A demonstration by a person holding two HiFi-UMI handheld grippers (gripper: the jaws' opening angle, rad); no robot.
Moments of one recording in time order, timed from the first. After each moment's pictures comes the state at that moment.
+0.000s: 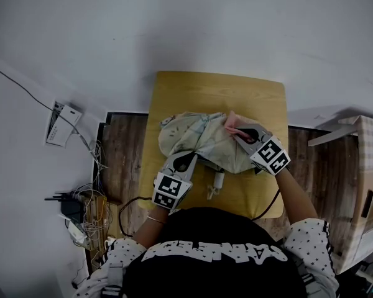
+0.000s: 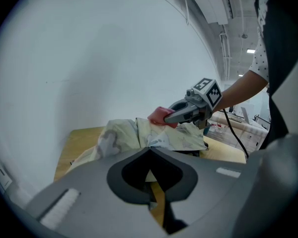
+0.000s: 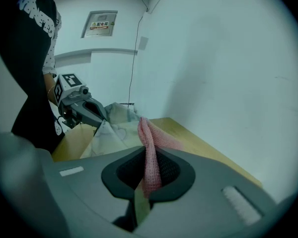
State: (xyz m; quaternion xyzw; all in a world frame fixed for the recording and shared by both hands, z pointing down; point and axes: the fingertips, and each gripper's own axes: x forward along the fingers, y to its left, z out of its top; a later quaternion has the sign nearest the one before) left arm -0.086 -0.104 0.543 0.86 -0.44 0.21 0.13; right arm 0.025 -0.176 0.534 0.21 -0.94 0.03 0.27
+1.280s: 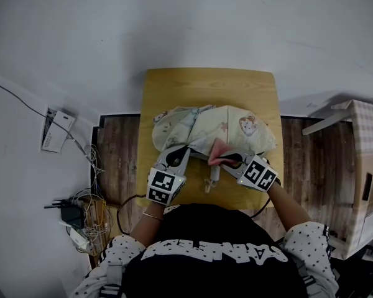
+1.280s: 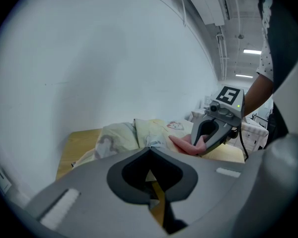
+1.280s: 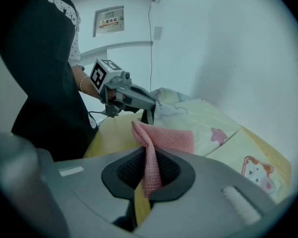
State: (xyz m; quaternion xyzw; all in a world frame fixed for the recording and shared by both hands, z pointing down) left arm -0.090 -0.102 0.540 0.87 -0.43 0.20 0.12; right arm 0.001 -0.054 0.571 0.11 -0.94 0.07 0.31
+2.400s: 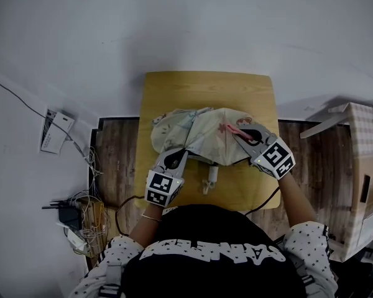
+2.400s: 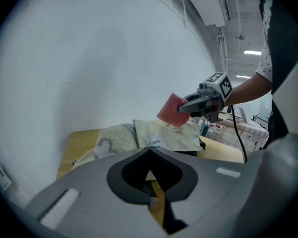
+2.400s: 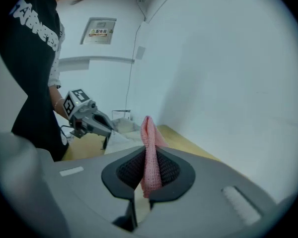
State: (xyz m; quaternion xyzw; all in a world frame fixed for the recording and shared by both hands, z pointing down) left arm -0.090 -0.098 0.538 0.87 -0.44 0.20 0.12; right arm 0.054 -0.142 0.490 0.25 -0.94 0.03 0.23
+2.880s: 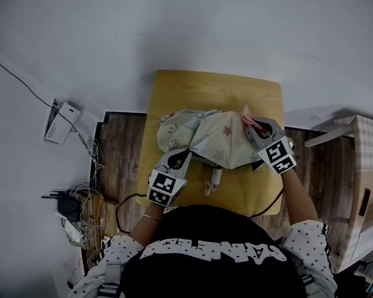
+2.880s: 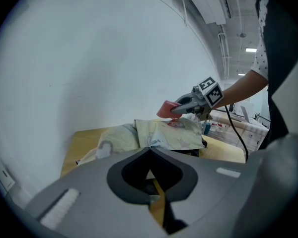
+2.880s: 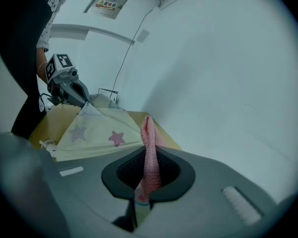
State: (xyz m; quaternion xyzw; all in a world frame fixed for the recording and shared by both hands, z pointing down) left arm -0.094 -0.097 0.537 0.86 -0.45 0.20 0.12; right arm 0.089 -0.197 0.512 0.32 -0.89 -0.07 0.32
